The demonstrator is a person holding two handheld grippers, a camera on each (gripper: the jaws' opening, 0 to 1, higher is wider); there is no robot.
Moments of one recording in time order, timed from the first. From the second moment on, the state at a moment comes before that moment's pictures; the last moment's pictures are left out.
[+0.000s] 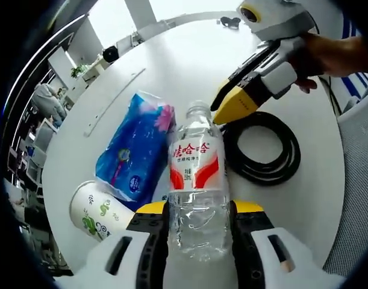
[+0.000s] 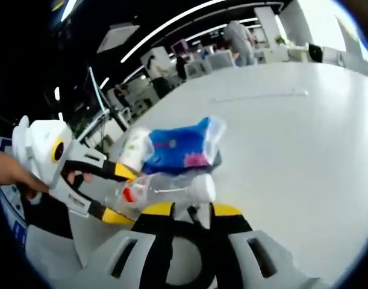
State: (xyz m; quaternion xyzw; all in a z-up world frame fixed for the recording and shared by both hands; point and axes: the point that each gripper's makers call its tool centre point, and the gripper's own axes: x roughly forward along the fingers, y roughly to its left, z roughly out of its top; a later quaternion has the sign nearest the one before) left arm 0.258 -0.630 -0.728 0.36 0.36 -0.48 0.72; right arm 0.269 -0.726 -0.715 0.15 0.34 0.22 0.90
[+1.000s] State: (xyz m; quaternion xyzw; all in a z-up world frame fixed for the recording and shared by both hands) left arm 0.256 -0.630 -0.730 0.36 0.37 -0.48 0.71; right arm 0.292 -0.728 -0.720 0.36 0.34 0.14 0.85
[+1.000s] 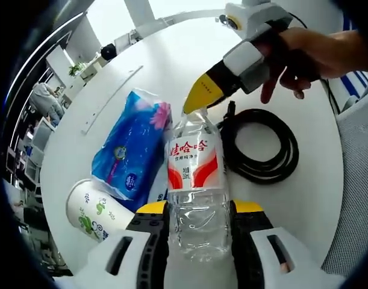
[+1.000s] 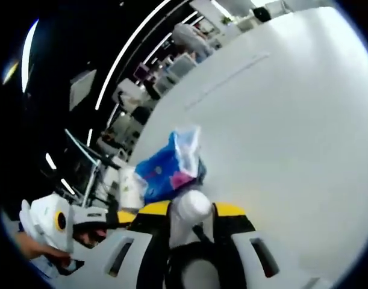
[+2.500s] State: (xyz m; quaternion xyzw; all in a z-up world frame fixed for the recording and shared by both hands) left arm 0.247 -0.634 -0.719 0.28 0.33 -0.45 0.78; right arm 0.298 -0.716 -0.661 0.25 0.28 0.21 0.90
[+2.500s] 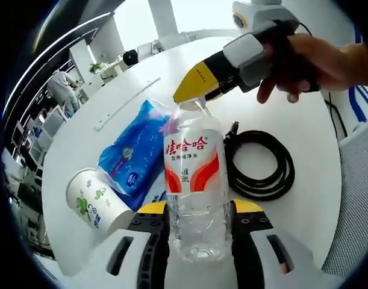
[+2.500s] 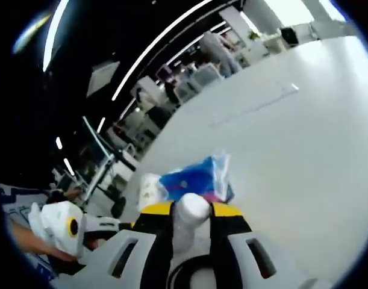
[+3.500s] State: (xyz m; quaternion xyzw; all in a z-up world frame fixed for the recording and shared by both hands) left arm 0.242 -0.621 -0.714 0.23 0.33 -0.42 0.81; right arm 0.287 -0.678 -0.619 0.12 0.24 0.28 0.92
